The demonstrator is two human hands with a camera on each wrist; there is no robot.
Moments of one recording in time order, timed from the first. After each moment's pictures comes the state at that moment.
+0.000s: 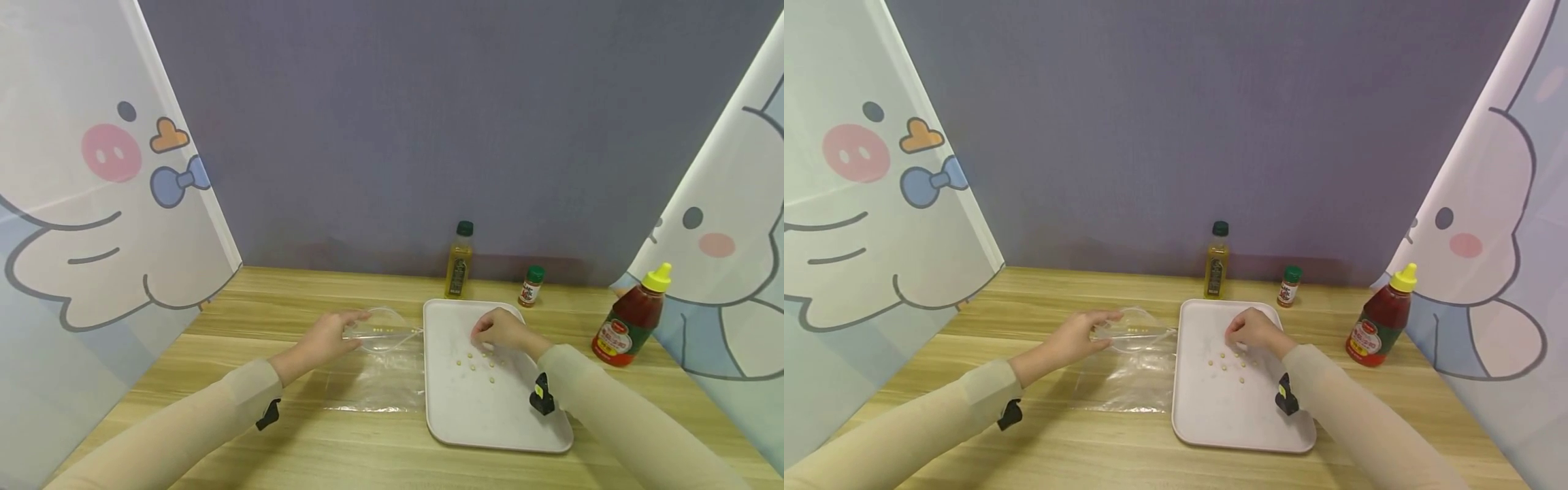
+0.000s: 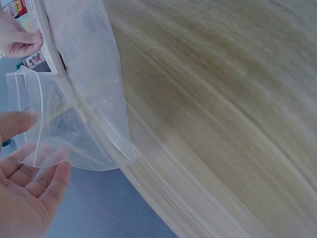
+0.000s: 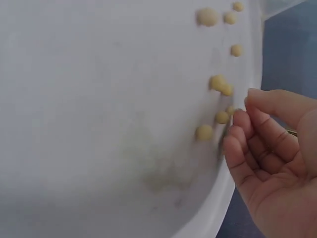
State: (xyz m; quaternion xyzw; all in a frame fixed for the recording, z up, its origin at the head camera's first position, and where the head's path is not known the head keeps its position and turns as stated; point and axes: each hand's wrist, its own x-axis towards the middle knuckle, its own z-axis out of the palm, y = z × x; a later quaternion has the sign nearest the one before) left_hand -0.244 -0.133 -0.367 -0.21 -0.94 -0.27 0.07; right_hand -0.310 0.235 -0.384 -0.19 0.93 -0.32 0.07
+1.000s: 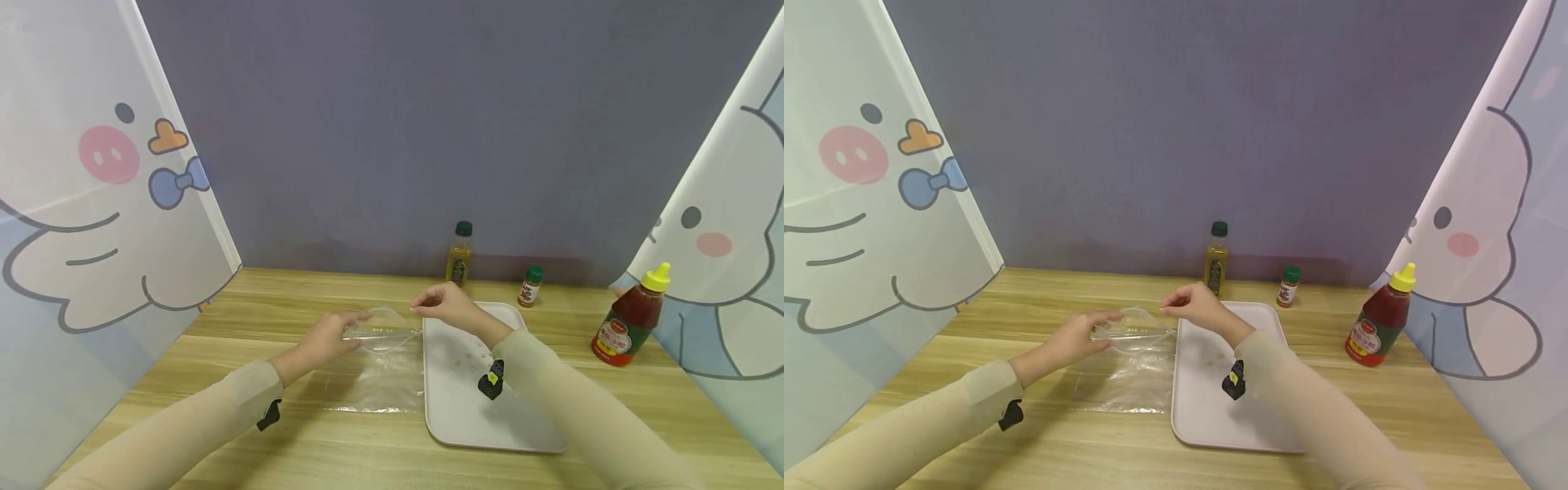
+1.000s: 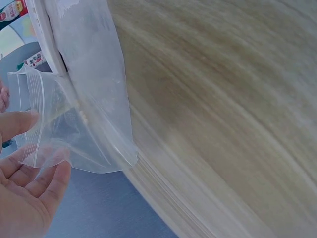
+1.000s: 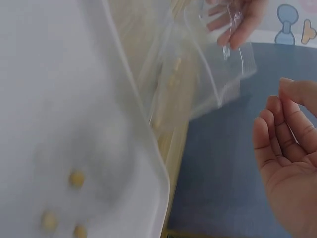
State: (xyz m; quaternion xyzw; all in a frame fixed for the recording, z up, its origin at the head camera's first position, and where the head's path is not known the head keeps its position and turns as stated) left_hand -0.244 -0.129 -0.365 -0.21 -0.94 -0.26 0.07; right_hand -0.303 0.140 -0.336 -0.28 0.84 -0.46 0.05
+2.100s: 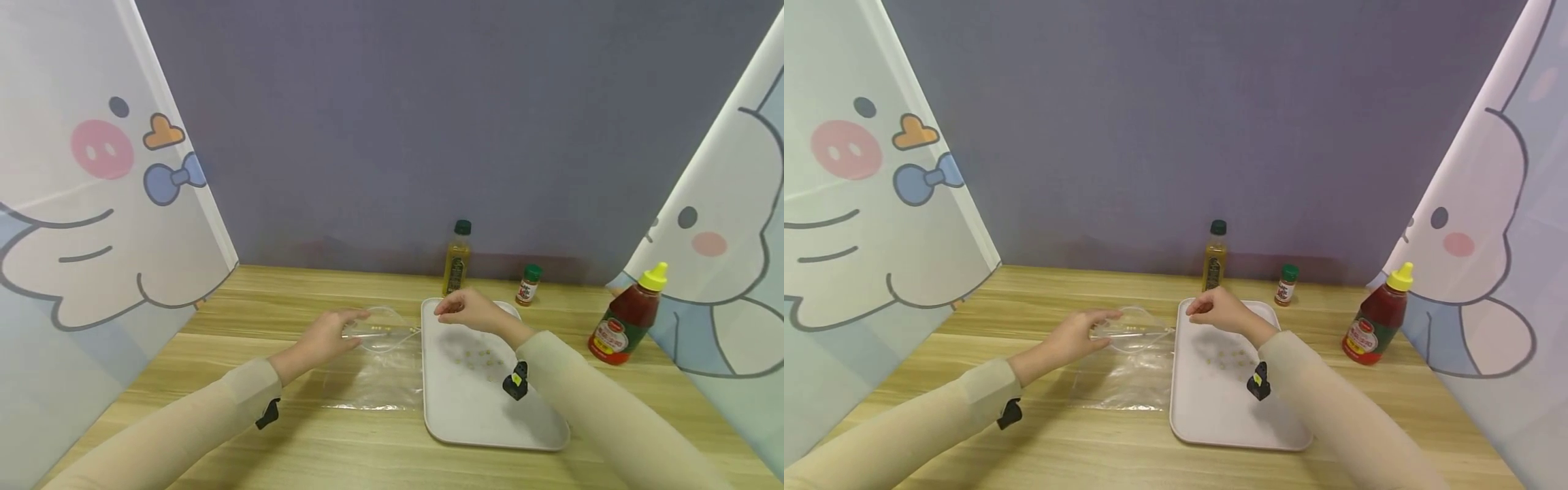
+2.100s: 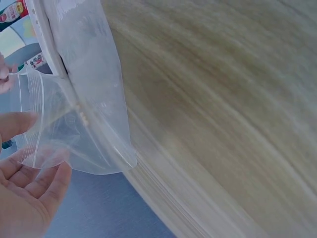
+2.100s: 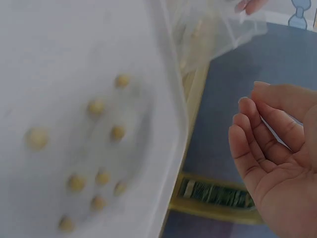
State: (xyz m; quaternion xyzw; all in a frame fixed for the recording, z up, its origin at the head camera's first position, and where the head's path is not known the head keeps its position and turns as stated) left_hand -0.246 -0.131 -0.369 -0.22 -0.93 -0.27 0.07; right_hand -0.308 0.186 -0.342 -0.29 0.88 -0.38 0.08
